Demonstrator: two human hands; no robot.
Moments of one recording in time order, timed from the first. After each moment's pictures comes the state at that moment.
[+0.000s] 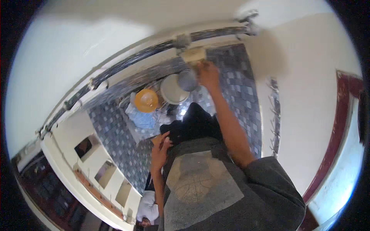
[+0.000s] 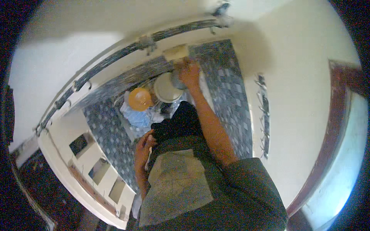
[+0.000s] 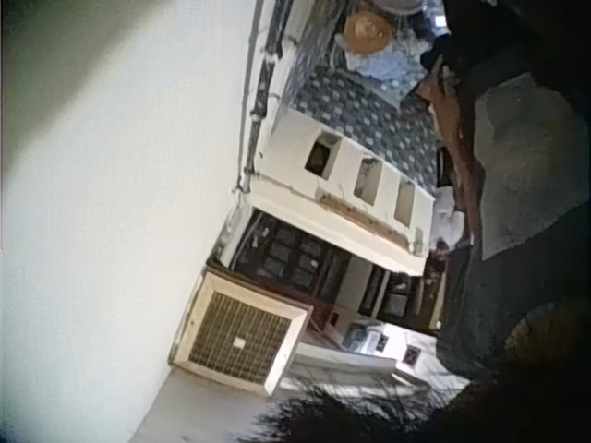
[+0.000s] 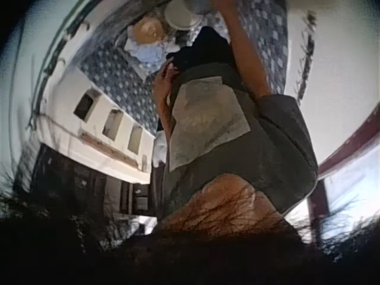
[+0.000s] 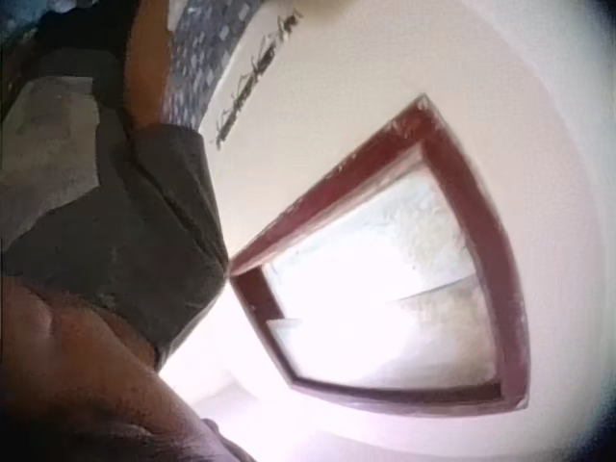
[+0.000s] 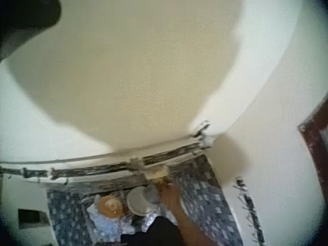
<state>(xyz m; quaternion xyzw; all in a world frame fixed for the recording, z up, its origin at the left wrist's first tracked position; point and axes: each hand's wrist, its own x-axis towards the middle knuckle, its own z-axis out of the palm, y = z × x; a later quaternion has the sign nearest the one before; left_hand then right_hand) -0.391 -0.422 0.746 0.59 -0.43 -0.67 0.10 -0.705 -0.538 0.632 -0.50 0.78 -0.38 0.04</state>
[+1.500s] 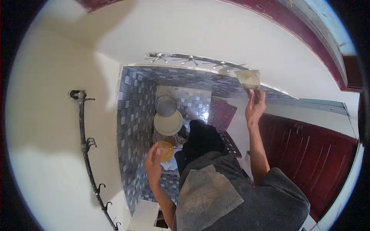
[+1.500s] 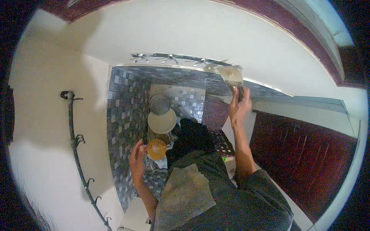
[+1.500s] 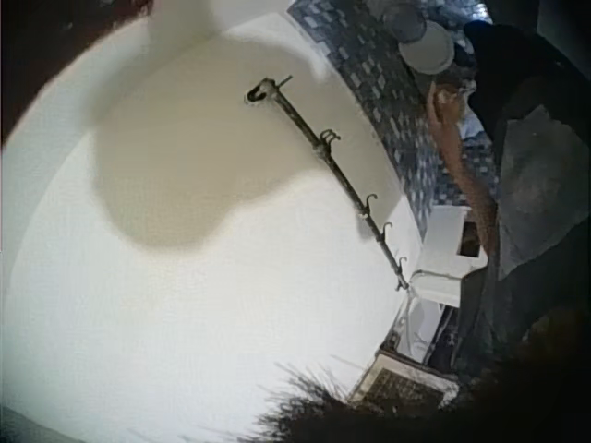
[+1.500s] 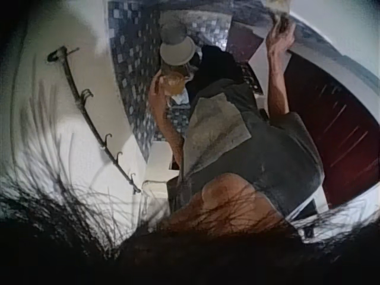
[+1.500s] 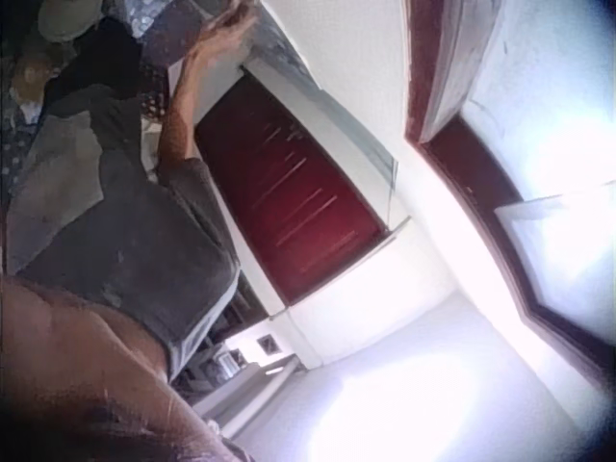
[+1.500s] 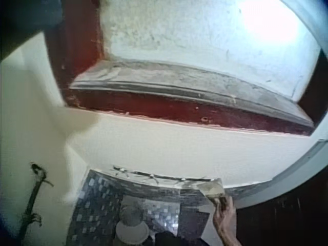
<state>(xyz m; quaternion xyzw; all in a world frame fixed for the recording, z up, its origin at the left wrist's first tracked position) -0.495 -0.492 0.788 0.34 -0.72 -0.59 -0.12 -0.667 -0.137 0.742 0.15 0.89 -0.34 -0.26</state>
